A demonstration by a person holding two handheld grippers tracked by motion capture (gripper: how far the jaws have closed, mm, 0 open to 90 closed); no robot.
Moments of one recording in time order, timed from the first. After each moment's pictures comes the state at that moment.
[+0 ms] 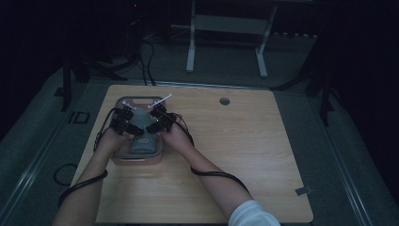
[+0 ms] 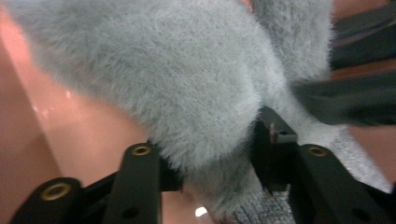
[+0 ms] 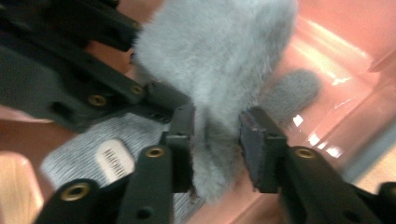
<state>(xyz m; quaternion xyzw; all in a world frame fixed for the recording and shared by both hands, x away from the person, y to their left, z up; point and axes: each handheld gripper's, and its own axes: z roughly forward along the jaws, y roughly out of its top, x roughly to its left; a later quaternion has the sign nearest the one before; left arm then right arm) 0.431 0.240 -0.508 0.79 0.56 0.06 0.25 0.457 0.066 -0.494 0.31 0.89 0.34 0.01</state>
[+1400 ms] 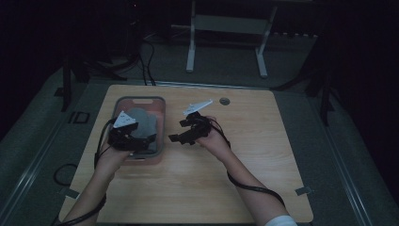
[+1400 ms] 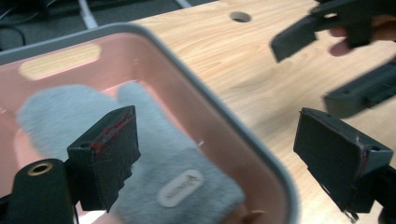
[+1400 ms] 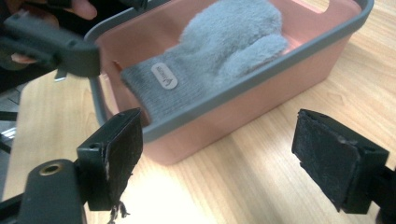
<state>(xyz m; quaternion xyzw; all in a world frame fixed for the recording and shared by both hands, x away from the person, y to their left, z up) 0.327 0.200 -0.458 0.77 0.43 0.20 0.43 0.420 -0.051 -0.465 0.21 0.87 0.44 0.00</state>
